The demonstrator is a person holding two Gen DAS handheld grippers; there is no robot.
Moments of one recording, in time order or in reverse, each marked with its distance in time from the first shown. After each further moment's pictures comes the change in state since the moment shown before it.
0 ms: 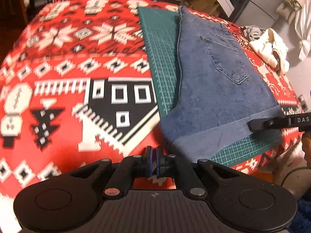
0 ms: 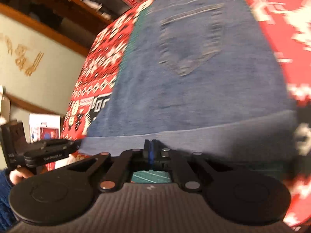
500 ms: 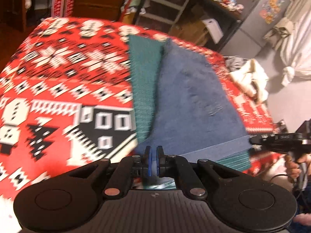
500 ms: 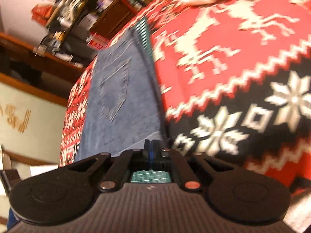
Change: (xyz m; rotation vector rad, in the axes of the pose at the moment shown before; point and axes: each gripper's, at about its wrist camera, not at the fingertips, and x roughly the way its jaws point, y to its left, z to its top) left arm -0.042 -0.020 0.017 -0.038 -0.138 -0.121; right arm -0.096 -0.100 -0.006 0.253 -0.211 -0.052
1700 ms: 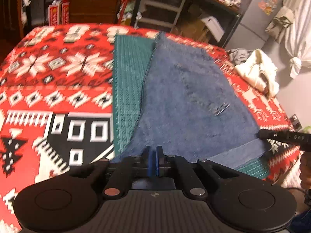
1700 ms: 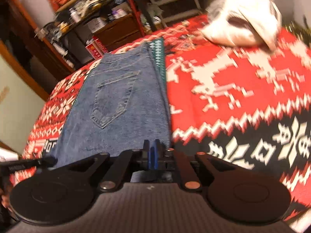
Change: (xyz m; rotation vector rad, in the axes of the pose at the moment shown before) left arm 0.059 -0.037 -0.004 0.079 -0.064 0.090; right arm 0.017 0.068 -0.032 -0.384 -0.171 -0.188
